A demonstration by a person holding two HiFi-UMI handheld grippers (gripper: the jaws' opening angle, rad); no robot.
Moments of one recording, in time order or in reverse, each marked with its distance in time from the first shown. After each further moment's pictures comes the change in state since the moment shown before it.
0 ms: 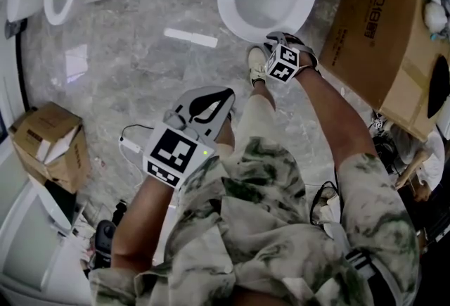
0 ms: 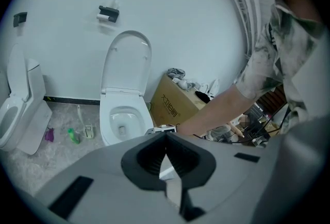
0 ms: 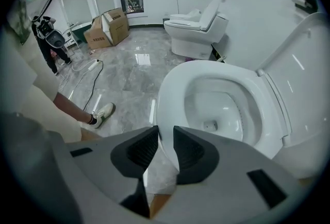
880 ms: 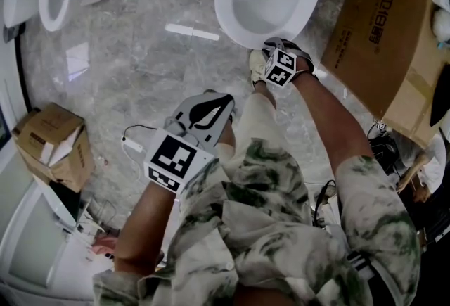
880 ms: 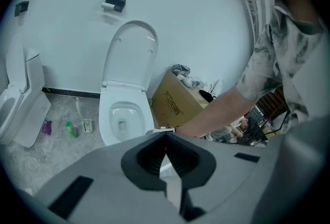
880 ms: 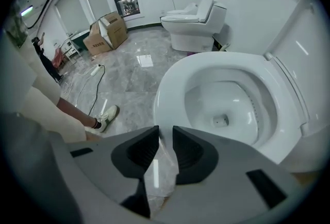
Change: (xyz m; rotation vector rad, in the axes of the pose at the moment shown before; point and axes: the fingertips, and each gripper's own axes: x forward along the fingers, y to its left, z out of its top) left arm 0.037 0.029 0.003 -0.065 0.046 -0.004; right arm 0.041 -0.003 -0.011 0.069 0.006 0.087
